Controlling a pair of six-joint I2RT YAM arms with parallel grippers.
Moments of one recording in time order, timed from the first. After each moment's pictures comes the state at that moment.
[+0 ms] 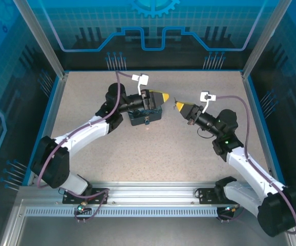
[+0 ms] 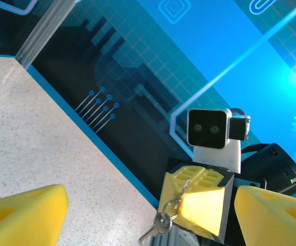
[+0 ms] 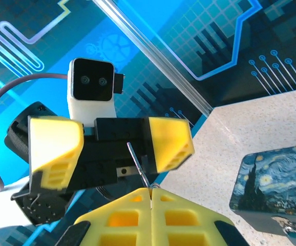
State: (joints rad) left arm -0.53 1.51 1.08 0.50 0.69 -0.82; right arm 0.32 0.98 0.60 0.49 -0.58 0.85
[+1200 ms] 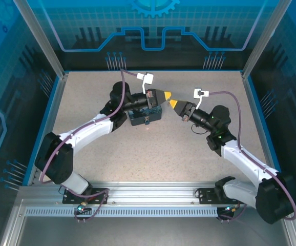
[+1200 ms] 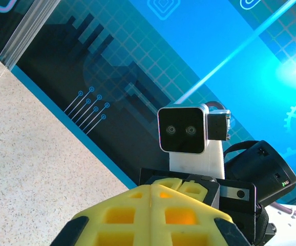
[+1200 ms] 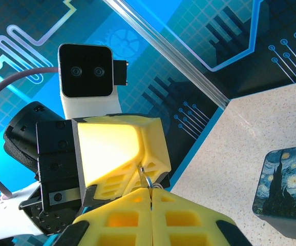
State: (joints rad) left arm -0.55 1.56 1.13 0.52 0.71 -0.83; right arm 0.37 1.10 0.64 0.60 -0.58 0.92
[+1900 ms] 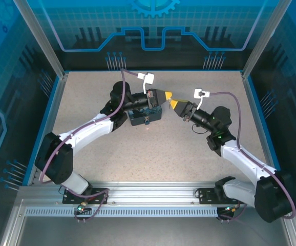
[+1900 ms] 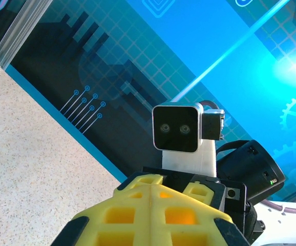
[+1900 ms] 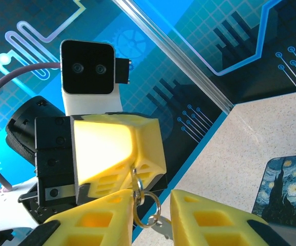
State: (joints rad) left arm -0.56 1.56 1.14 0.51 0.72 -0.83; right arm 0.35 1.12 0.62 0.68 -0.62 0.91
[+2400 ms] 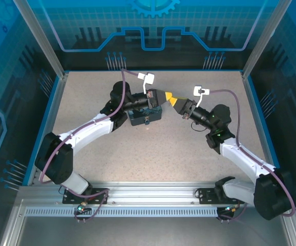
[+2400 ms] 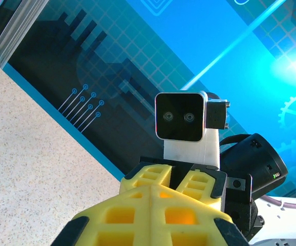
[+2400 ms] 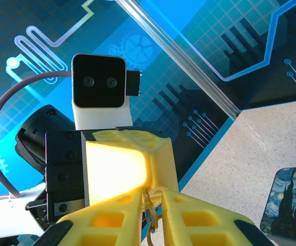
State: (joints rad) left arm -0.56 1.56 1.14 0.51 0.73 -0.83; right arm 0.36 1.14 0.65 0.70 -0.62 0.92
